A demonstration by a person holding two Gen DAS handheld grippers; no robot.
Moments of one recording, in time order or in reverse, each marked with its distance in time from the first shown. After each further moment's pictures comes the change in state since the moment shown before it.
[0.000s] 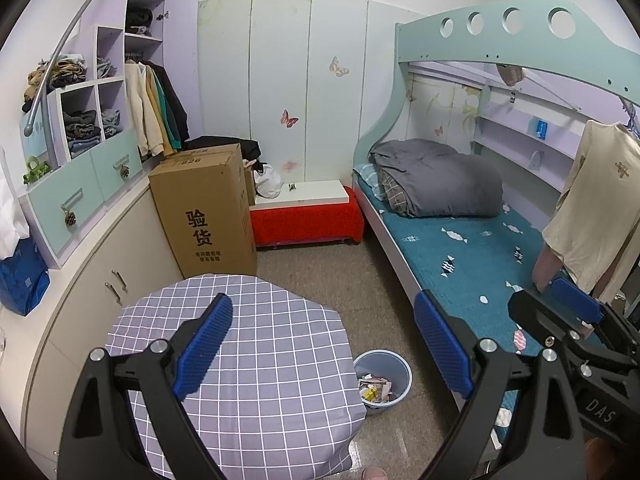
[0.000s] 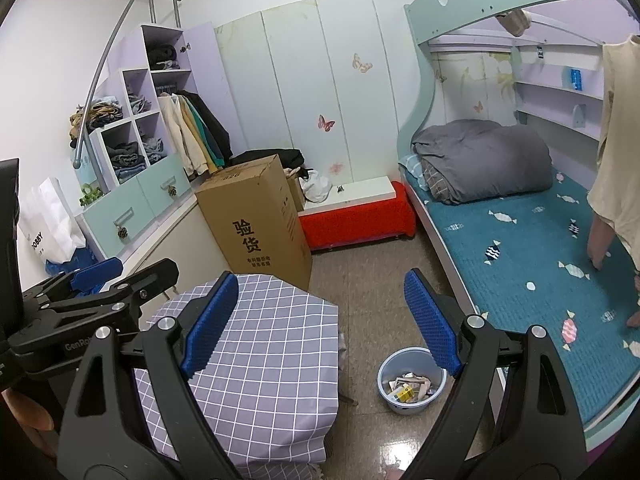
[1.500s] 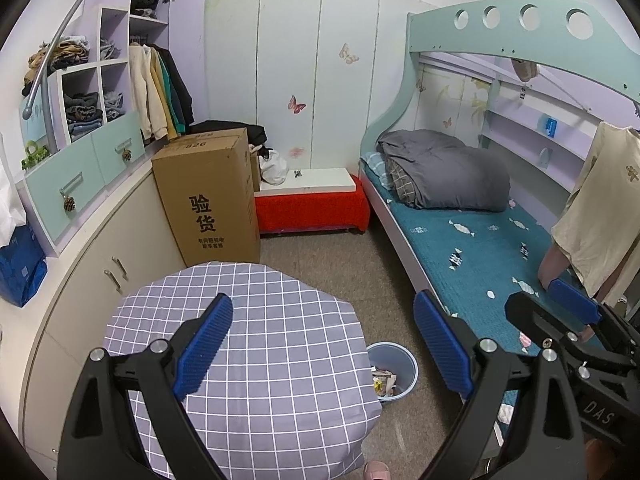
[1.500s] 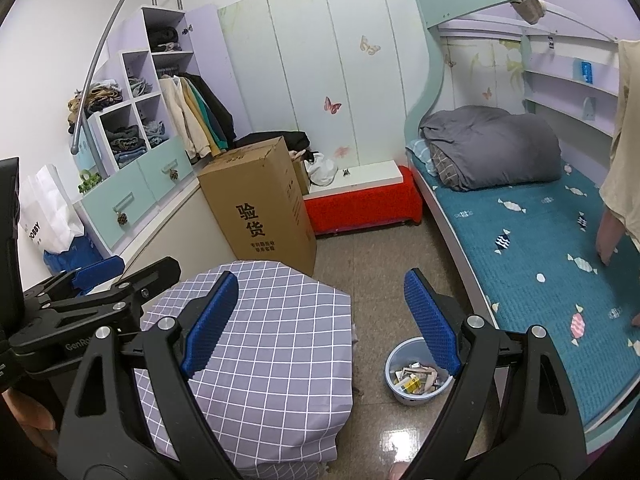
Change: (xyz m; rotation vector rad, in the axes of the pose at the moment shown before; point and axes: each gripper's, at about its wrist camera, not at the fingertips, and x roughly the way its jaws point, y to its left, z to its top) left arm 0.031 0.030 -0.004 -0.026 0.050 0.004; right arm 0.041 0.017 0.003 -0.013 0.069 0.012
